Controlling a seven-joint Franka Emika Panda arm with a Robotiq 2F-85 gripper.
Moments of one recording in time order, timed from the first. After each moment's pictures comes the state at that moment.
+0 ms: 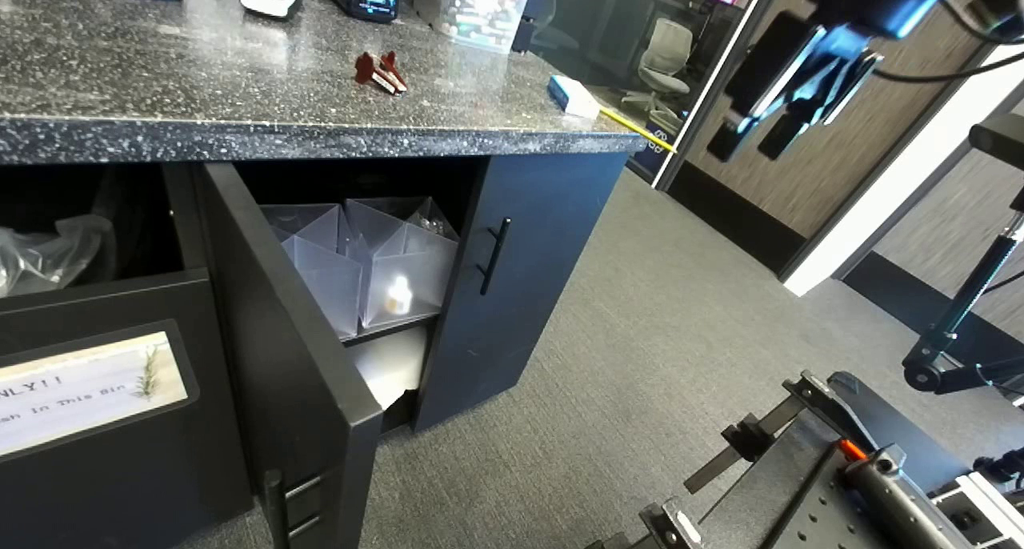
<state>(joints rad) -0.03 0.04 -0.04 -2.37 -0.04 2.50 -0.05</state>
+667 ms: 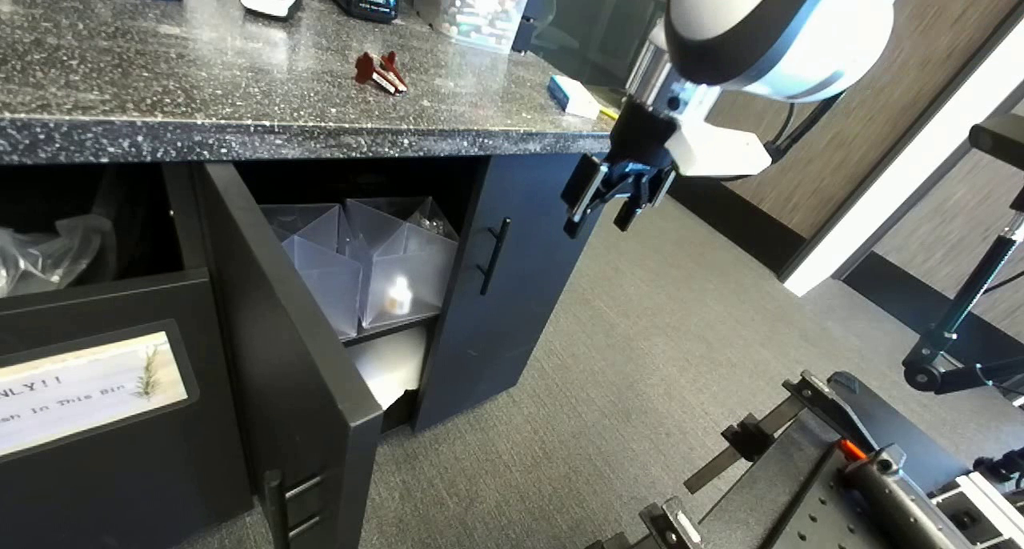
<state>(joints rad) -0.04 0.67 -0.03 -1.90 0.00 2.61 -0.07</state>
